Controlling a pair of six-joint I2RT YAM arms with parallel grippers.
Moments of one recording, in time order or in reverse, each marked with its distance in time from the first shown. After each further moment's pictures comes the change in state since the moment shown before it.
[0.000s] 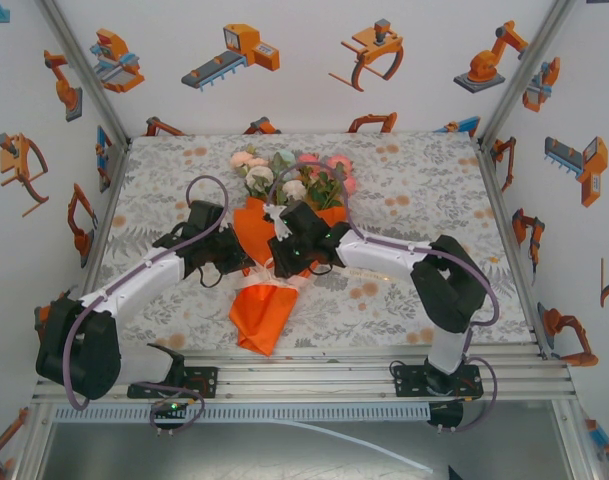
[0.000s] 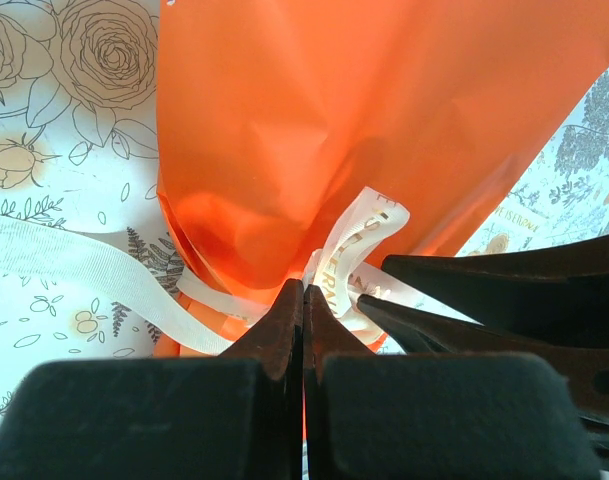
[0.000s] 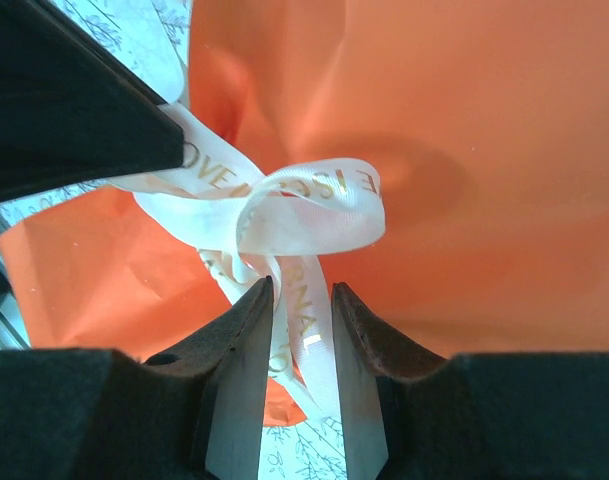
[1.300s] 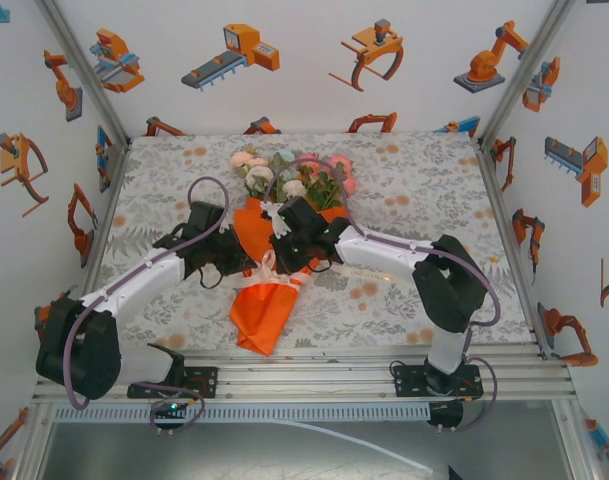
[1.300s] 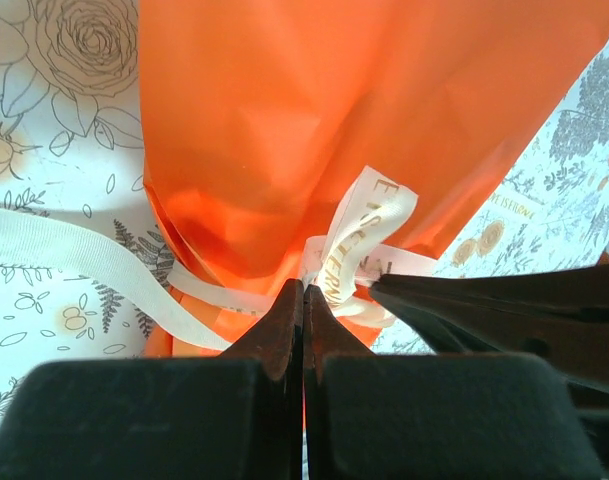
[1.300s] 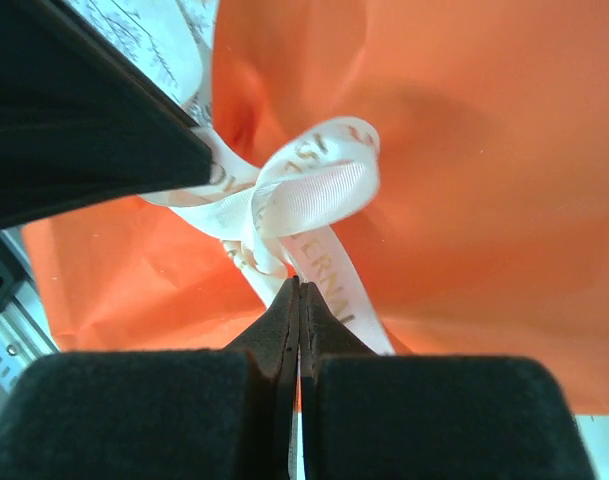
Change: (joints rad) left arm 0.000 0.000 -0.013 0.003 0.037 0.000; right arm 0.000 -0.011 0.040 -0.056 -0.014 -0.014
